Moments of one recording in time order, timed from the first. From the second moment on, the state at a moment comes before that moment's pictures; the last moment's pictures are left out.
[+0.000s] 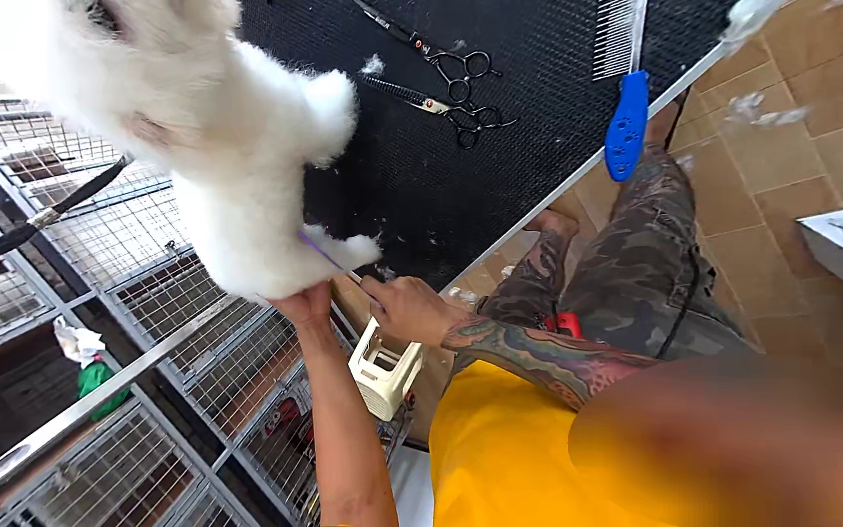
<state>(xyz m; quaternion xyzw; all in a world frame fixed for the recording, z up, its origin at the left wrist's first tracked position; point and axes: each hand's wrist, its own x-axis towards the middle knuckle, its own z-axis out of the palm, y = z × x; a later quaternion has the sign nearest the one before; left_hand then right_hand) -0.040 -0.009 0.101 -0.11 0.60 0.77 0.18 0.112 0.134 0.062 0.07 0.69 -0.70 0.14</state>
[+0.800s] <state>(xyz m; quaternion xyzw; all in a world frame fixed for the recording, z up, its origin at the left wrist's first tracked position) -0.026 -0.022 0.101 -0.15 0.67 0.72 0.13 0.113 0.153 0.025 0.09 0.68 -0.72 0.13</state>
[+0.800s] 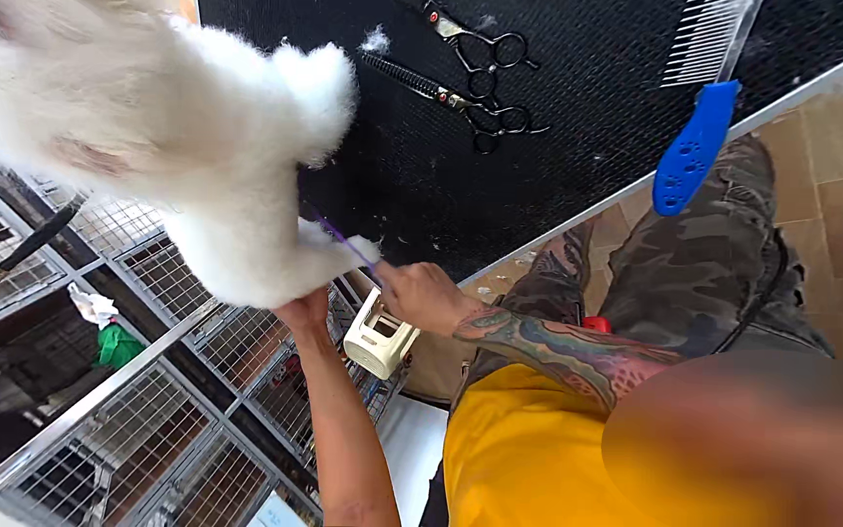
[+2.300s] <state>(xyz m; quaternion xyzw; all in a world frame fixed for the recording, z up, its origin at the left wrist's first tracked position) -0.013 -0.008 0.079 -0.09 0.79 0.60 0.05 0.145 0.122 -0.002 0.19 0.58 -0.79 -0.03</state>
